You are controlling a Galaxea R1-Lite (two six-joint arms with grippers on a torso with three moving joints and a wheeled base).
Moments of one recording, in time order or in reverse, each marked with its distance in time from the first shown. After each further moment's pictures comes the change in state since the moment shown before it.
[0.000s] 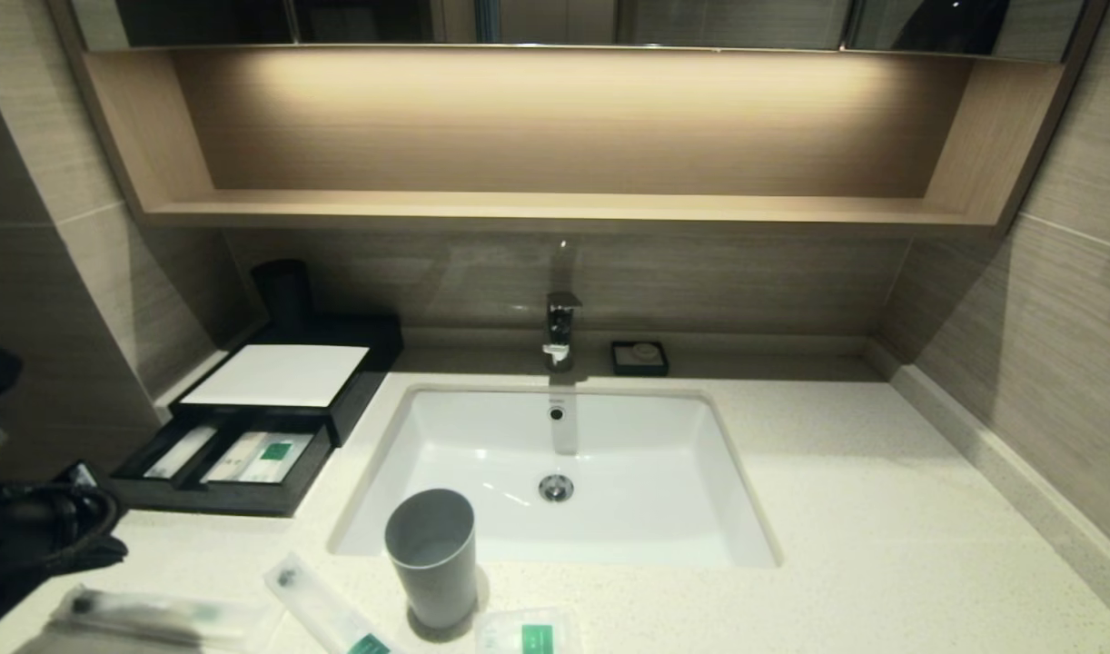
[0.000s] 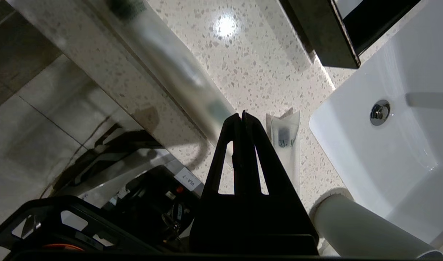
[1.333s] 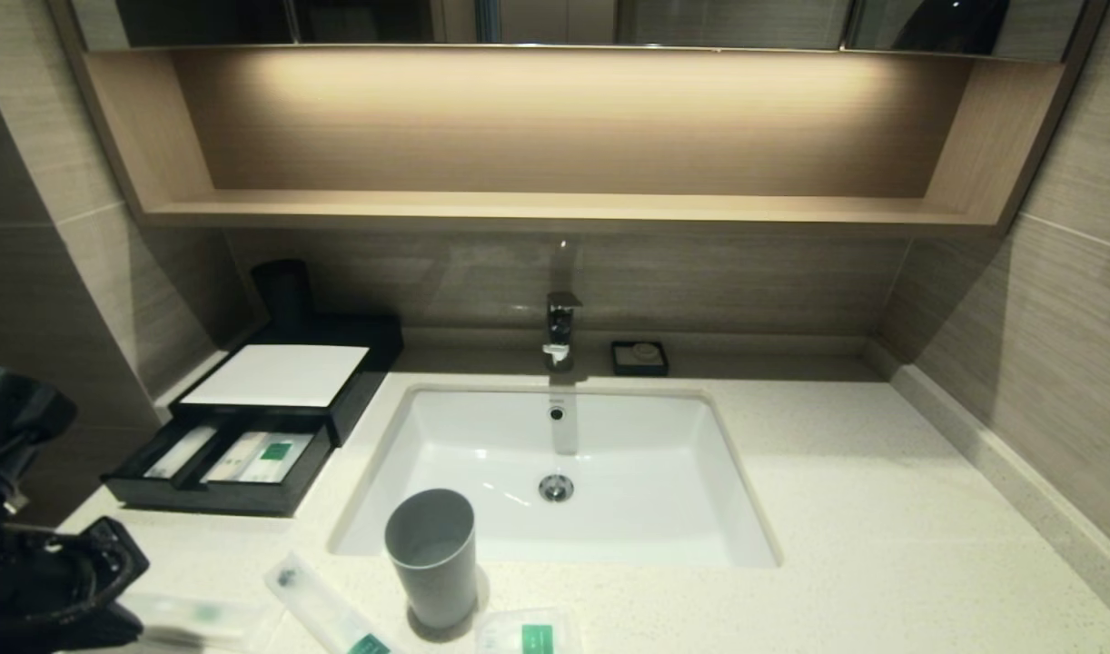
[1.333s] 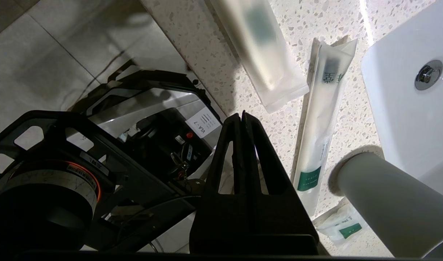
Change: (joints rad) left arm -0.124 -0.015 0.013 0.204 0.007 -0.171; right arm 0.000 0.000 0.000 0.000 0.000 0.000
